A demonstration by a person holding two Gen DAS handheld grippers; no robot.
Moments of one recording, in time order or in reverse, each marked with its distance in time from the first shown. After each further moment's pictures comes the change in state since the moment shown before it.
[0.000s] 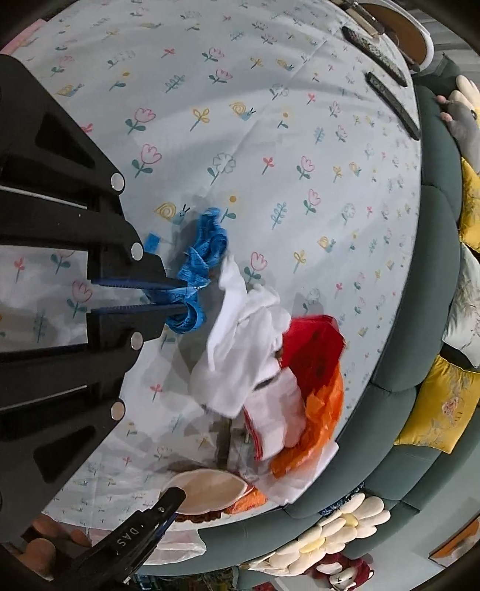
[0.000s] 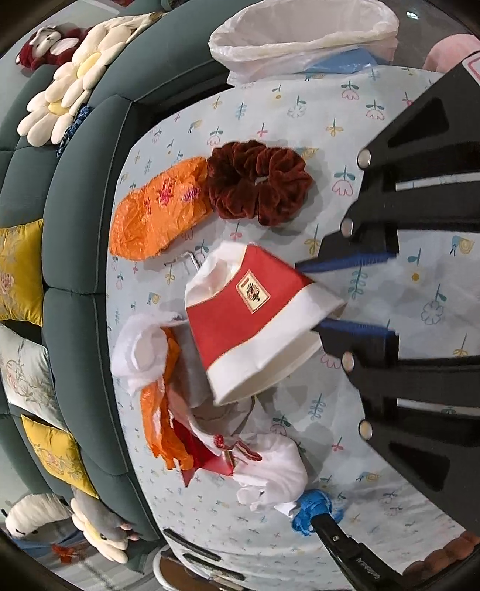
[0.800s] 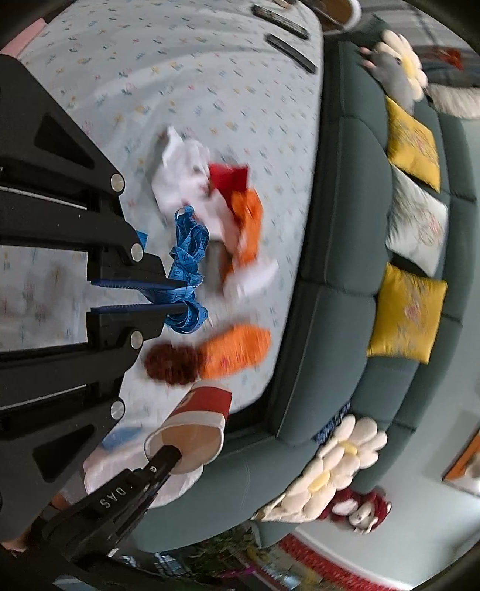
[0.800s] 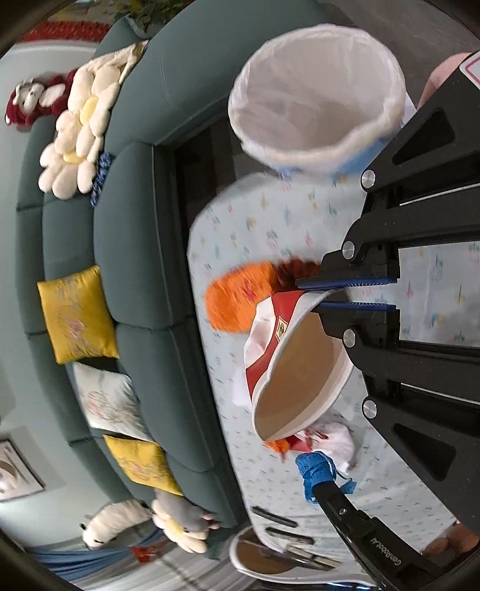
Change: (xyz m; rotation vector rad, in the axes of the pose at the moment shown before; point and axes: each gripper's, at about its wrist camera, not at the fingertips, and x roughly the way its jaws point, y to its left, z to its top) left arm -0.096 -0.175 0.006 0.185 -0.169 -0.131; right arm -0.113 -0.108 0.014 0.169 -0.212 0.061
